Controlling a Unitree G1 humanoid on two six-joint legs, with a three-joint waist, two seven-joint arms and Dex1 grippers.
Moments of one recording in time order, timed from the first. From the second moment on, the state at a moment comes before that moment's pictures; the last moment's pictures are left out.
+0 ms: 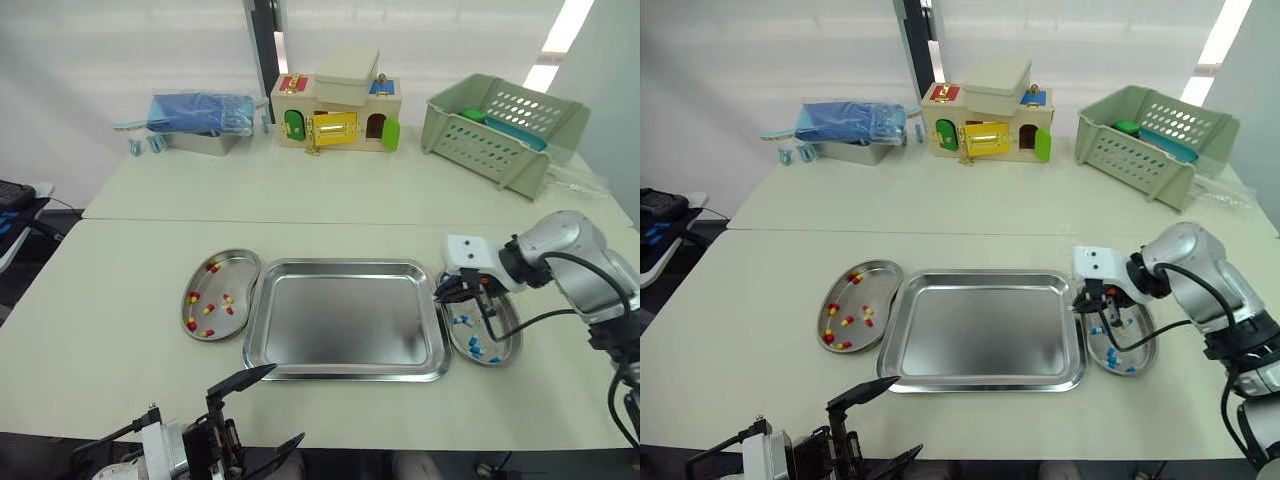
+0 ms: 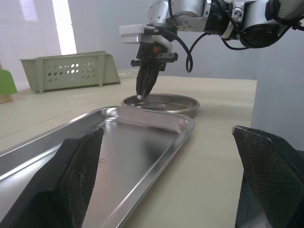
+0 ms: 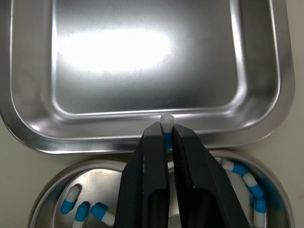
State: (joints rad) left arm 0.52 0.47 0.03 -0.29 -0.61 -0.54 -1.21; right arm -0.69 -0.96 0.29 -0.06 0.02 0.55 1.48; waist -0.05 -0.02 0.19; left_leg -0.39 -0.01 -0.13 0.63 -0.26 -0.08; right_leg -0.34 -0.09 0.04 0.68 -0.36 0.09
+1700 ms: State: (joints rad) left arm 0.26 0.74 0.37 -0.30 -0.59 0.02 -0.83; right arm 0.02 -1.06 -0.42 0.01 0.39 0.38 1.37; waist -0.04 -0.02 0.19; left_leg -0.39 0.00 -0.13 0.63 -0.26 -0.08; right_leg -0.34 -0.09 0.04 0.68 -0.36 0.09
